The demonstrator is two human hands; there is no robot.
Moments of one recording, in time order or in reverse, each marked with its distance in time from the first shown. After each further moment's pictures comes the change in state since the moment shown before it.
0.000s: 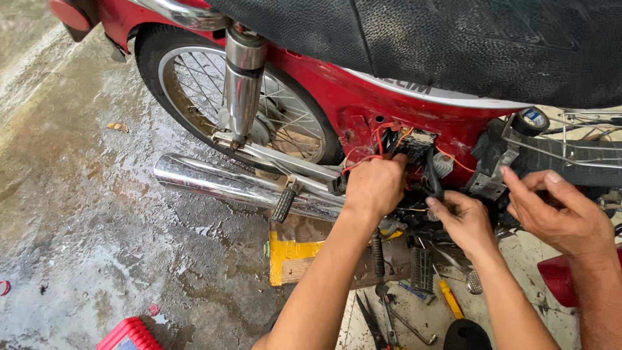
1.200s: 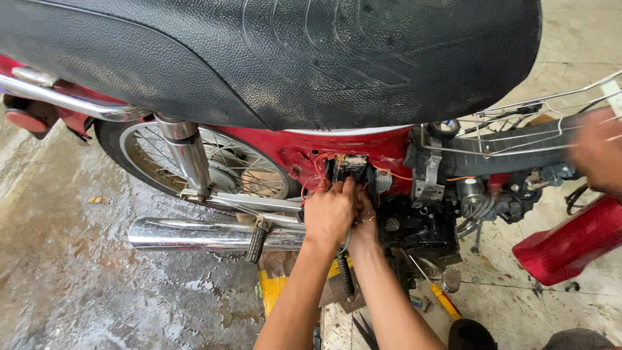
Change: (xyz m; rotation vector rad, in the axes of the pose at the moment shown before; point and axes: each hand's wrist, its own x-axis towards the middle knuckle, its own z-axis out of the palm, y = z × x) left_hand 0.015 -0.019 0.066 0.438 0.453 0.244; right_hand 0.037 -0.050 0.126 1.895 0.017 0.781
